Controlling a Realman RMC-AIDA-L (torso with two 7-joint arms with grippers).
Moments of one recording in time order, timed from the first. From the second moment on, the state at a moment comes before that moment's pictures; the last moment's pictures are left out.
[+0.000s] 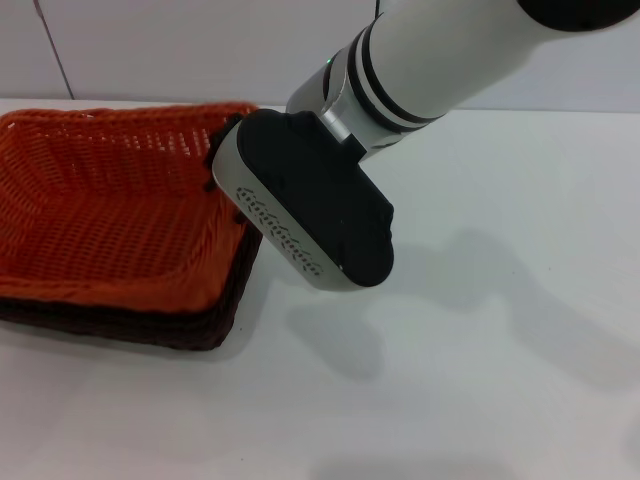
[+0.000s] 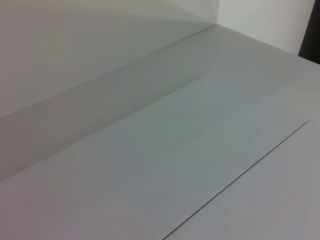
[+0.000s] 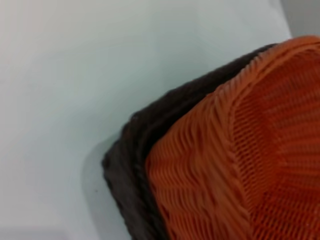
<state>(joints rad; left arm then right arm) -0.21 -2.06 -2.88 -0.14 0.49 -1.61 1.93 1.07 2.01 1.26 1.25 -2.37 1.13 -1.64</state>
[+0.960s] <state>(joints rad) -0.22 -2.06 -2.88 -0.15 0.48 -1.56 1.93 1.05 2.02 1.21 1.34 -2.52 1.23 -1.71</state>
